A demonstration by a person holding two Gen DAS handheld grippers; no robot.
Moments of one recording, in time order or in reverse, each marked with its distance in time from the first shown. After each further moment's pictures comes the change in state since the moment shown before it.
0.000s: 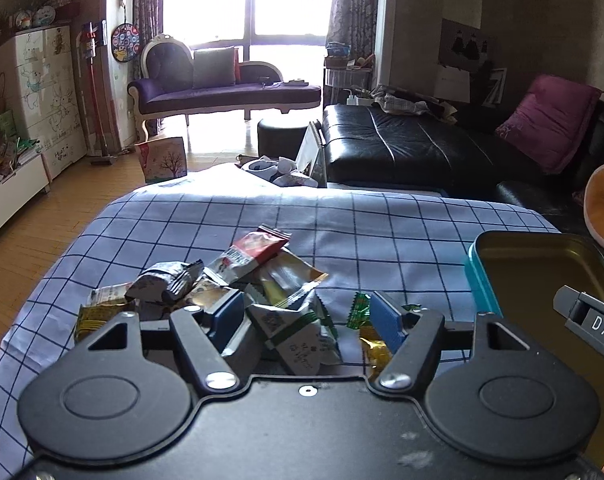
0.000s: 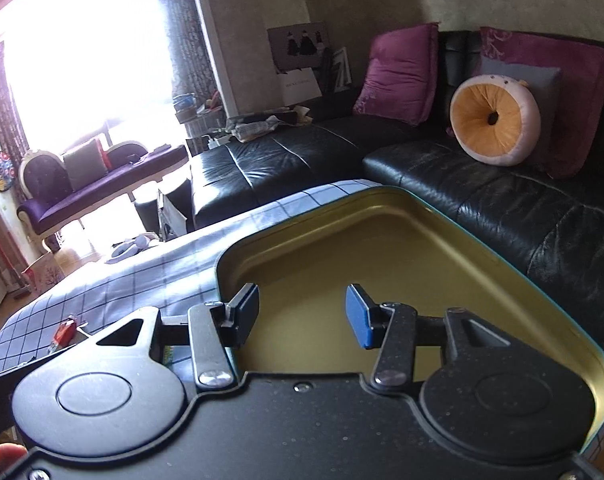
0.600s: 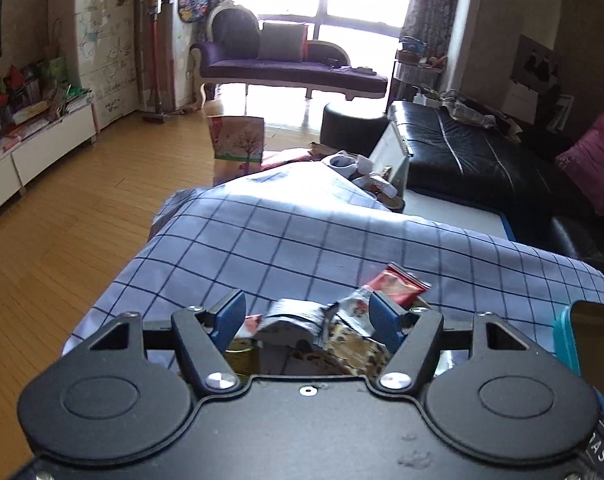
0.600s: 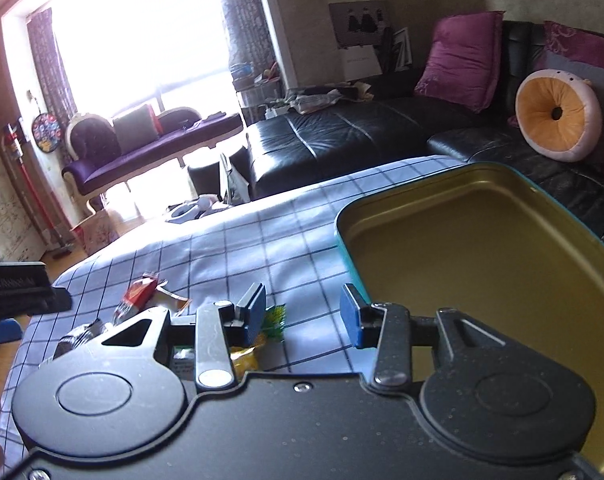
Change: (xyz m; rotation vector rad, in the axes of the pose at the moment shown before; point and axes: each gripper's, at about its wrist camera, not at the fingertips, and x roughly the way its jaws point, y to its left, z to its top) left arm 0.013 0.107 0.048 -0.192 0.072 0.116; right arm 0.008 0.052 -0.013 -0.079 0.094 0.131
